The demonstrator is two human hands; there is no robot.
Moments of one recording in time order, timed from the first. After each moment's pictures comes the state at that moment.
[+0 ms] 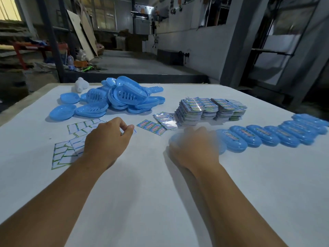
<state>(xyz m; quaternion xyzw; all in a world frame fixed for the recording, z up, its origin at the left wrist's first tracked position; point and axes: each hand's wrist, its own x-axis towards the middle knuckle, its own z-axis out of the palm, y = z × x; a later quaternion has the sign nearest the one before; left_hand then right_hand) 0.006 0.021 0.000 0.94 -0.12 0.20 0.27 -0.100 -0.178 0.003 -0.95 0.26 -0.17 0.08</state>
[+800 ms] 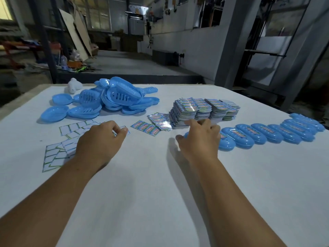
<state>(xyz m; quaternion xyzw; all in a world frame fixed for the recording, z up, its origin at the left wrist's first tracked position) 0.009 0.024 -0.001 0.94 -0.13 0.17 0.26 -0.092 -0.201 0.008 -0.92 0.28 -0.25 0.12</state>
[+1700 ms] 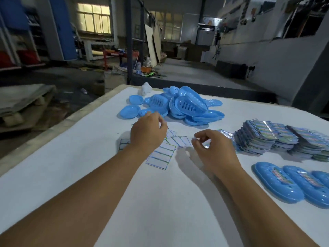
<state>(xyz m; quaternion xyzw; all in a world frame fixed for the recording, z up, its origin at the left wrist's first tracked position) 0.059 0.060 0.006 0.92 -0.05 0.28 0.27 -0.009 -0.135 0.002 -0.91 0.00 -0.25 0.34</state>
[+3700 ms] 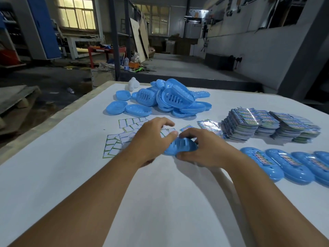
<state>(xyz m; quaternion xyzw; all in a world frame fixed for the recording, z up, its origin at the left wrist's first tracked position) 0.016 0.033 -0.001 0.89 -0.20 0.15 0.39 -0.025 -0.161 0.013 -0.96 -0.09 -0.05 0.27</state>
